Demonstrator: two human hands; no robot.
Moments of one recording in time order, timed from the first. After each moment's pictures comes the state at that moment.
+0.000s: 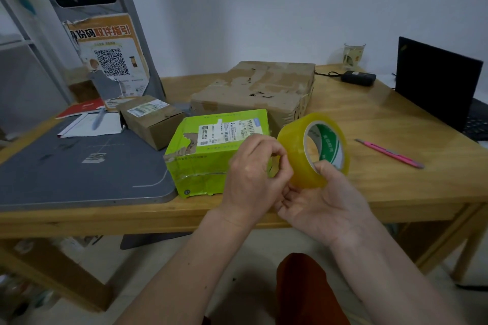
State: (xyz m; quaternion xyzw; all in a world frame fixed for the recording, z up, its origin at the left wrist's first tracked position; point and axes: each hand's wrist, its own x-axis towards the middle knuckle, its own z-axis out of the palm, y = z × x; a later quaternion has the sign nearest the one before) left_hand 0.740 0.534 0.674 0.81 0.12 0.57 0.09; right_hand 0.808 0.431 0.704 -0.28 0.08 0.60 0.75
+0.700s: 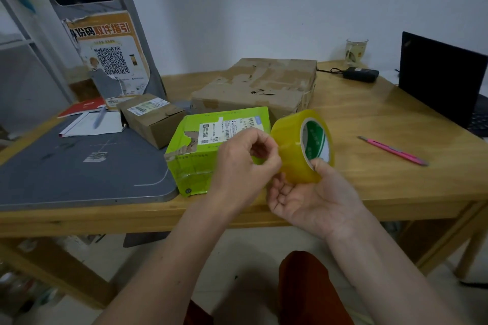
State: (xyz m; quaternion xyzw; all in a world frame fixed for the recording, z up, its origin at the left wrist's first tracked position) left_hand 0.726 0.542 0.692 0.81 0.19 0.47 0.30; right_hand 0.814 0.445 0.695 -0.32 0.09 0.61 0.72
